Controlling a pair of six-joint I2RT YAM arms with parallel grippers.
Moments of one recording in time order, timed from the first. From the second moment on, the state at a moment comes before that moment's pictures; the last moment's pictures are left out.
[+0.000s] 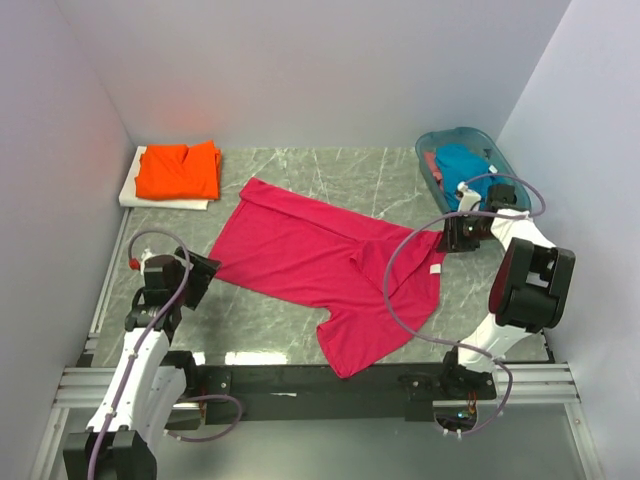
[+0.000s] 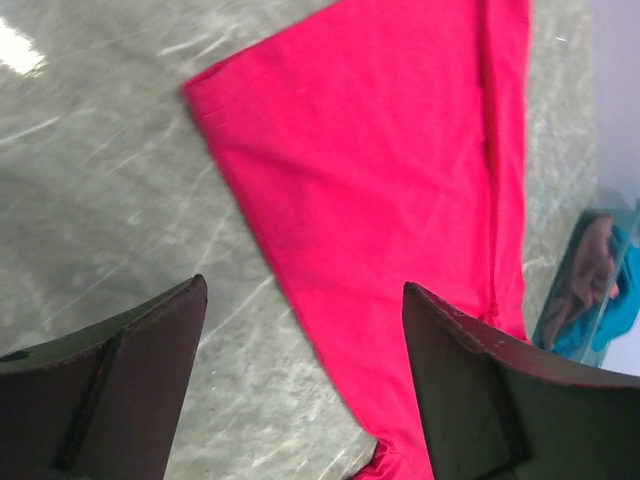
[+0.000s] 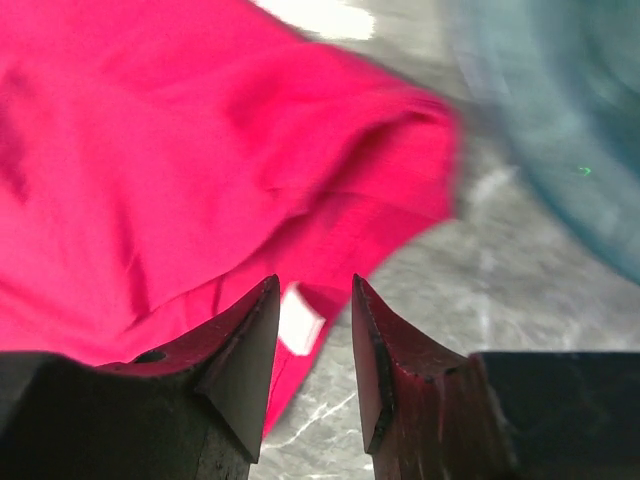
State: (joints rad) left arm 0.04 0.68 0.35 -0.32 0.08 -1.01; right arm -0.30 1.69 1.09 -0.62 -0.49 -0.28
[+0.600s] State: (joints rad) left arm 0.04 1.01 0.44 -0.39 -0.10 -1.07; right arm 0.34 1.01 0.84 -0.80 -0.85 -0.99
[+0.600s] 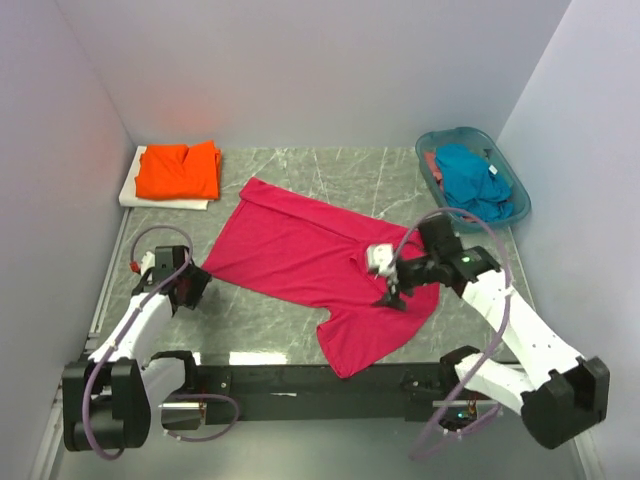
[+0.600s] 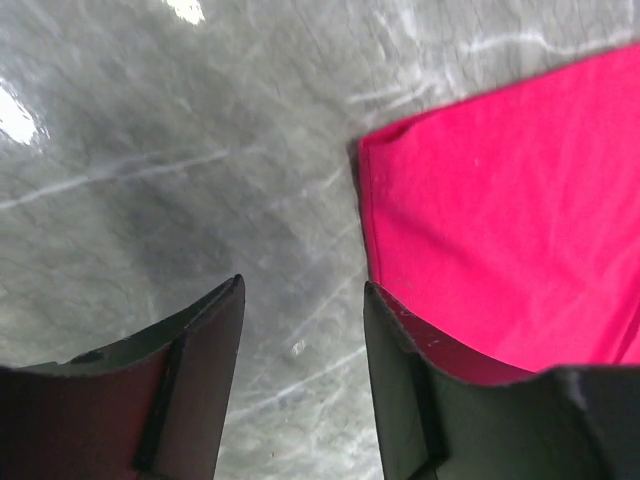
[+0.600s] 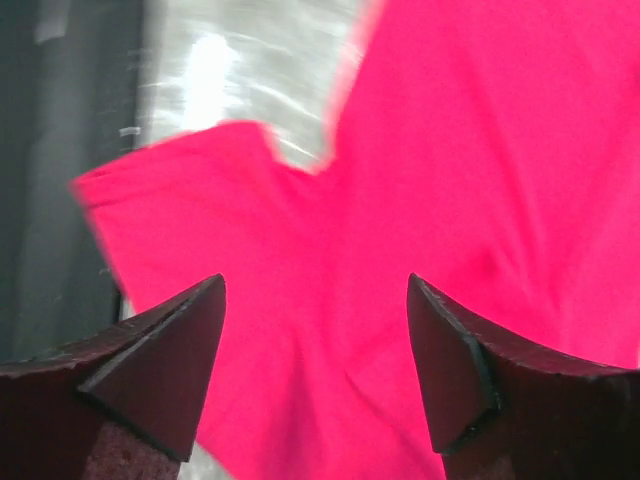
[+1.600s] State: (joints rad) left arm 0.04 0.91 0.48 -0.43 -0.15 -1.00; right arm 1.34 1.14 0.53 -0.46 -0.38 -0.83
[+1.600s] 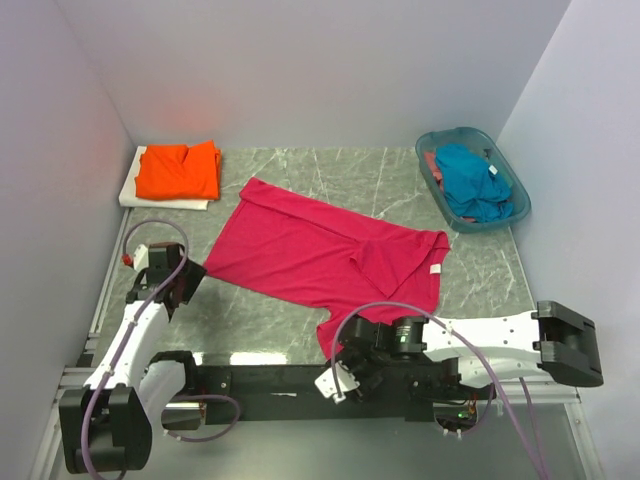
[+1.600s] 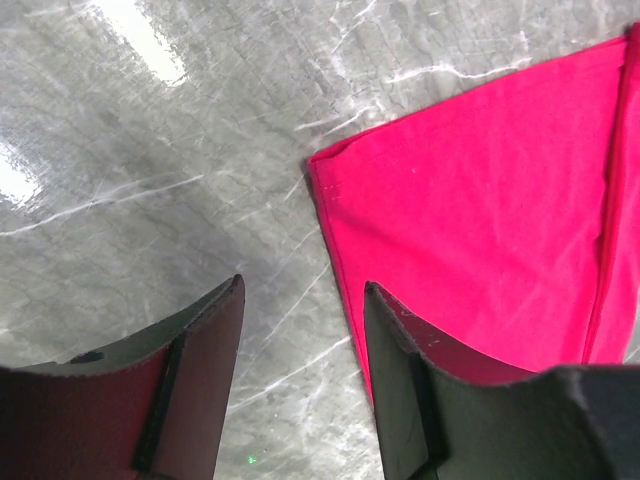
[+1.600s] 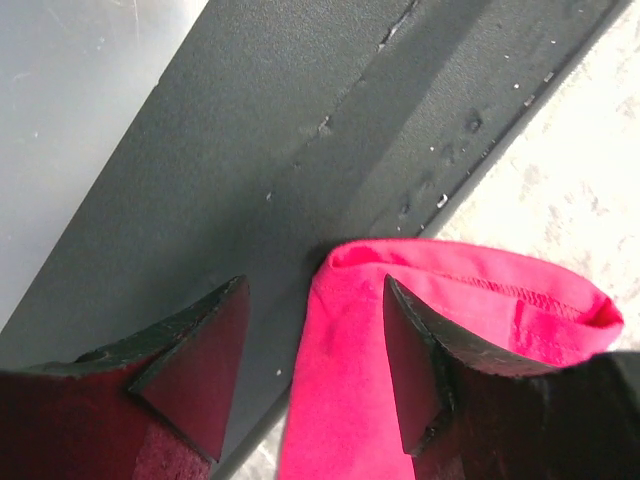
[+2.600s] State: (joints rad) left arm 0.04 0.84 0.47 -0.44 -0.14 -0.99; right arm 1.39 1.27 0.56 -0.37 -0.25 -0.75
